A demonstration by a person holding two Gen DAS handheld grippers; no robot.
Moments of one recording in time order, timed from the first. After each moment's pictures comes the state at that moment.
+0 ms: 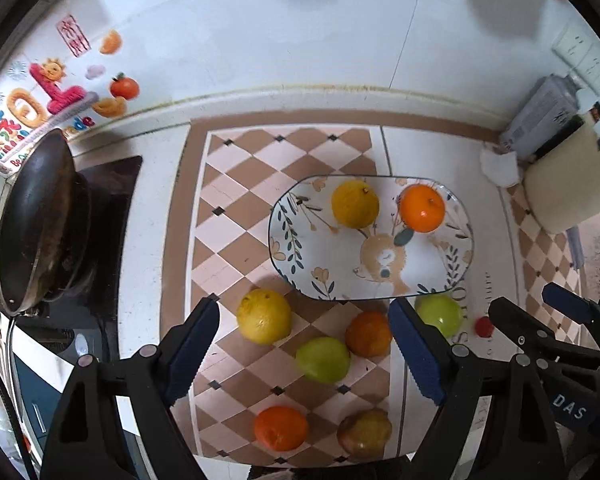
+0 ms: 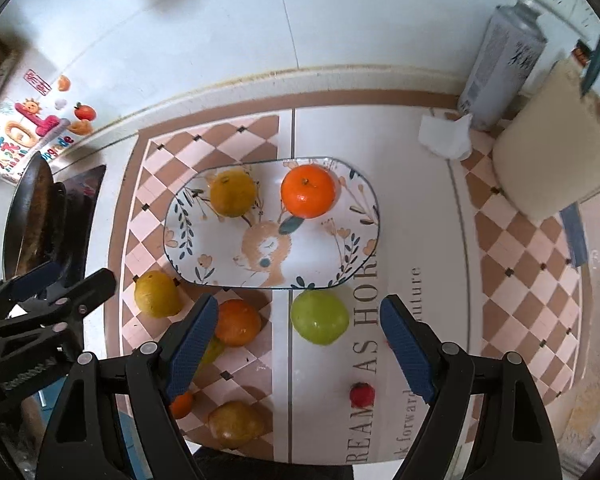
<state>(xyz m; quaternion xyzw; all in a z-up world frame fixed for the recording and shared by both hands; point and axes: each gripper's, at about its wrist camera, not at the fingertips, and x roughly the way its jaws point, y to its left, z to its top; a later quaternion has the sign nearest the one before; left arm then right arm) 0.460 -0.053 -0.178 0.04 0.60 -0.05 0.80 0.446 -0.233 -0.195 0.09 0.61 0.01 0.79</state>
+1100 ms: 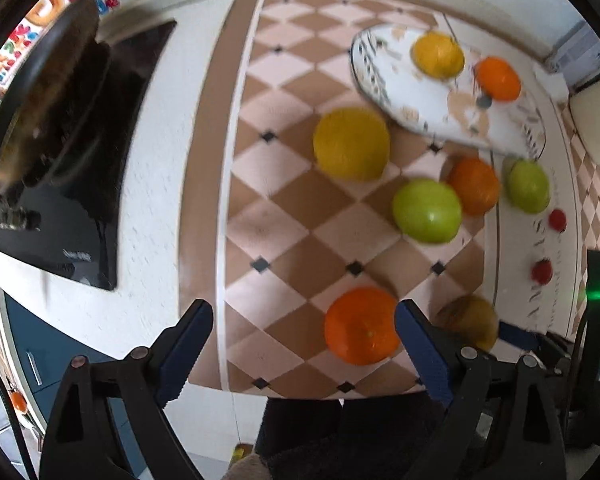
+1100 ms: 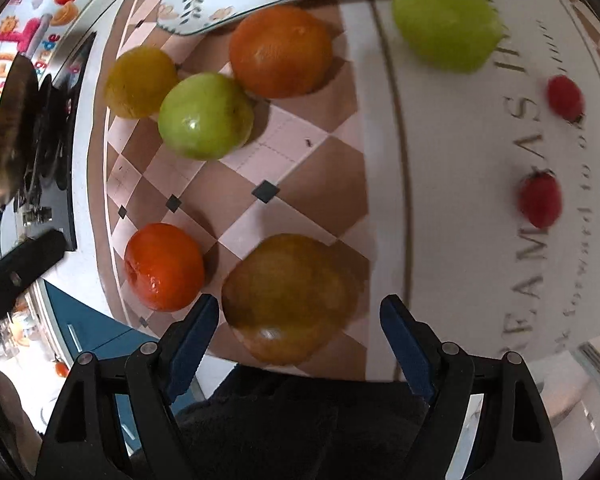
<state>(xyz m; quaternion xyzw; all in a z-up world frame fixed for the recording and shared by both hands) 0.369 0.029 -0.286 0.03 0.70 -0.02 0.72 0.337 -0.153 -0.359 0.16 0.74 0.07 0.65</state>
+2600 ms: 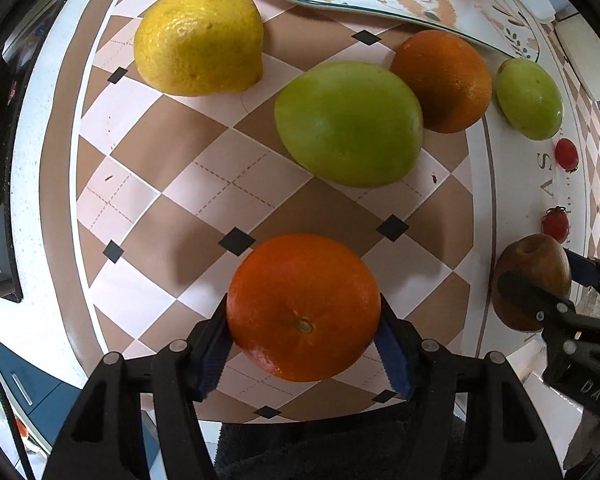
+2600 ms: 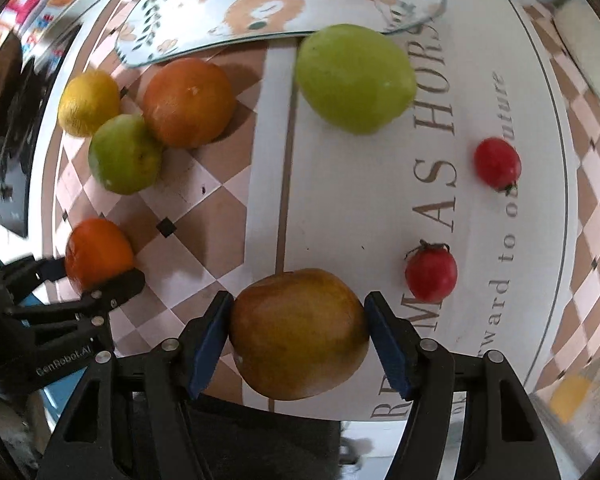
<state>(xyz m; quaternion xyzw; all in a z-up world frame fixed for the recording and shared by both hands) 0.358 -0.049 -0.360 0.04 0.75 -0.08 0.66 0.359 -0.217 -0.353 0.08 0.73 0.04 0.67</state>
